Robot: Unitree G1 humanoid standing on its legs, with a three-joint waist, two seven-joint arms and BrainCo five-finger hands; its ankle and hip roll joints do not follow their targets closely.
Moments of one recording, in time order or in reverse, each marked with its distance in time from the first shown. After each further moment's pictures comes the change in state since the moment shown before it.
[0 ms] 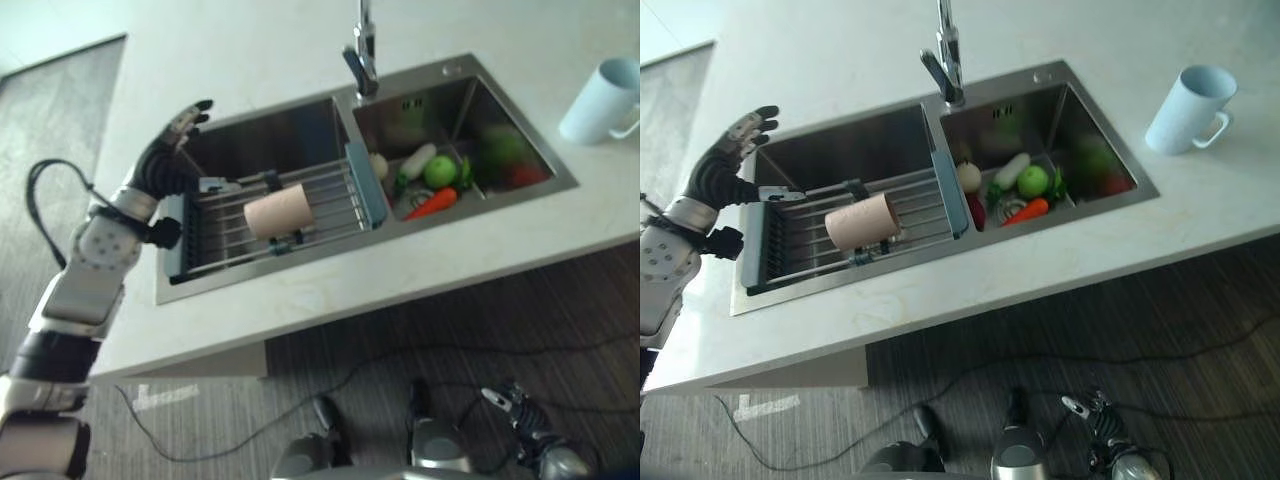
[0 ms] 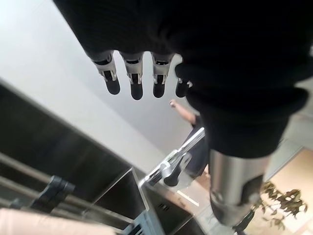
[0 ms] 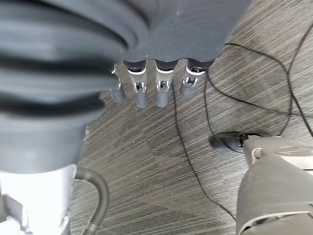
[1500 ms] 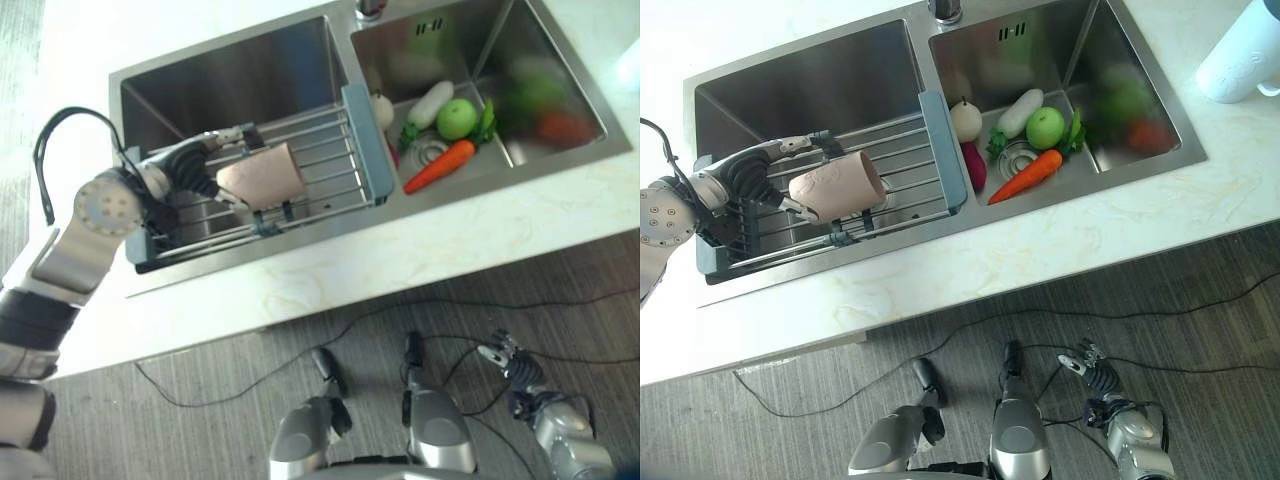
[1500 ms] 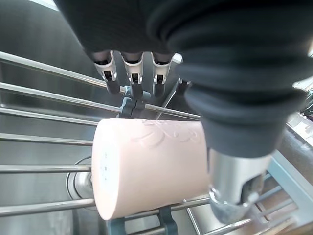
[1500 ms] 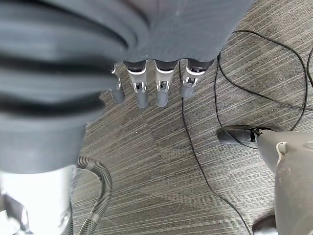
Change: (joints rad) left arm -0.150 0.191 -0.147 -0.046 0.142 0.128 -0.279; right arm -0.086 -0.046 0.004 -0.091 0.041 0.001 0.019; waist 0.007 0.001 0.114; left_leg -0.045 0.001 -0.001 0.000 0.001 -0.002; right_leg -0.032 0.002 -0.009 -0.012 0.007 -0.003
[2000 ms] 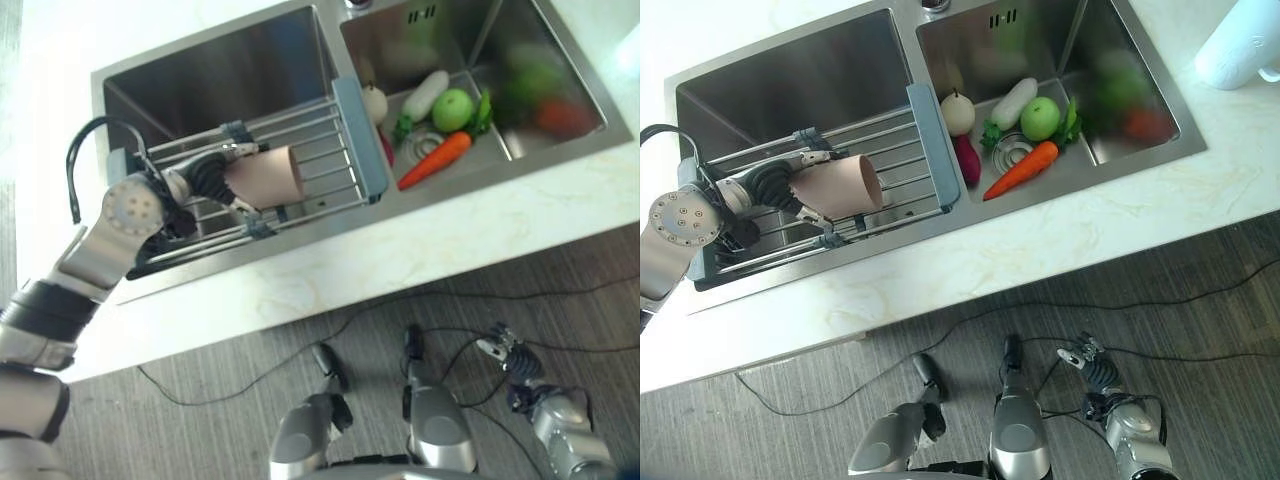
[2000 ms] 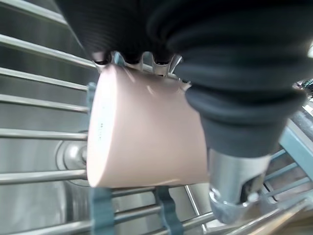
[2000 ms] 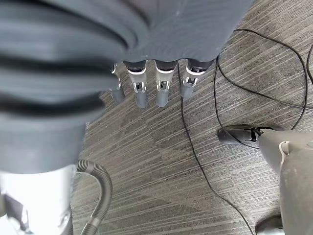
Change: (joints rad) left arm -0.070 -0.054 -0.103 0.046 -0.001 0.021 -0.008; right arm -0.026 -0.002 0.000 -0.004 0.001 -0.001 -0.011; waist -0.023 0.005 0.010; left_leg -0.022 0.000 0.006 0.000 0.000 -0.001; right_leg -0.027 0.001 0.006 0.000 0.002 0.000
